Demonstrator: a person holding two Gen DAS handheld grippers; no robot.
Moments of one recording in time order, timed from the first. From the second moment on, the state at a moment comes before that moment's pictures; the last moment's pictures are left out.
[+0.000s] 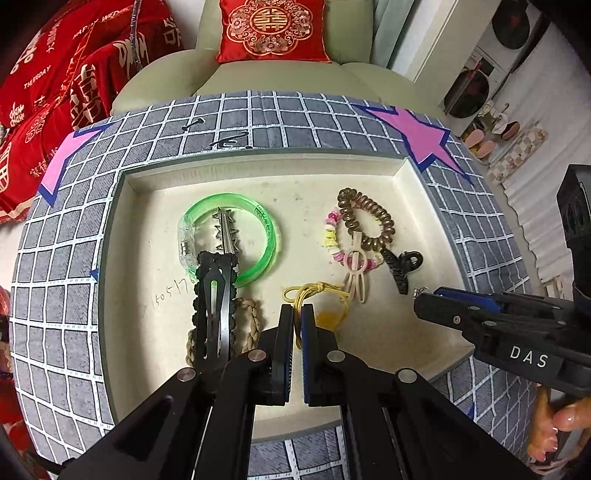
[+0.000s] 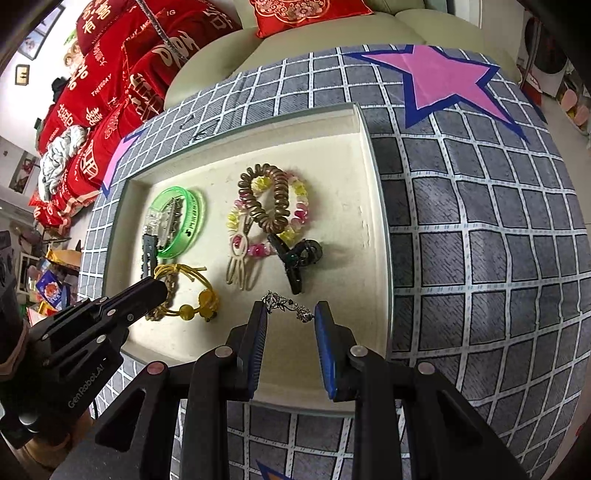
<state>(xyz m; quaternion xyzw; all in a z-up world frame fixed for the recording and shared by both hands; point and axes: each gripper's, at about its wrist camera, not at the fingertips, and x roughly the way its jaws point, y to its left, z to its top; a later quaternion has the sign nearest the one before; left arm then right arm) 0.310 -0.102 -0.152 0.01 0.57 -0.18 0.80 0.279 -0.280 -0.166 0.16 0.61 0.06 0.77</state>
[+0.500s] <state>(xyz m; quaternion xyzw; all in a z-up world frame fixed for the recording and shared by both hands) 0.315 -0.113 -0.178 0.07 0.58 -0.15 0.80 0.293 -0.278 -0.181 0.15 0.61 0.05 0.77</state>
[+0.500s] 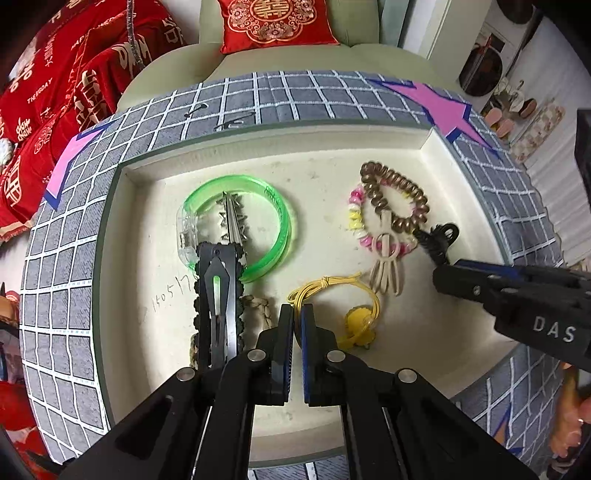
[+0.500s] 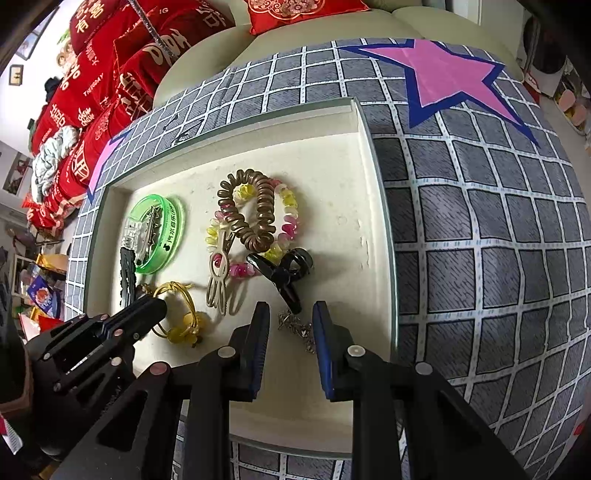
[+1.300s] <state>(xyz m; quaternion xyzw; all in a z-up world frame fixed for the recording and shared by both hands) 0.310 -0.113 -0.166 0.10 0.57 -0.14 0.81 0.289 -0.281 -0.173 0.19 0.61 0.06 0.77</state>
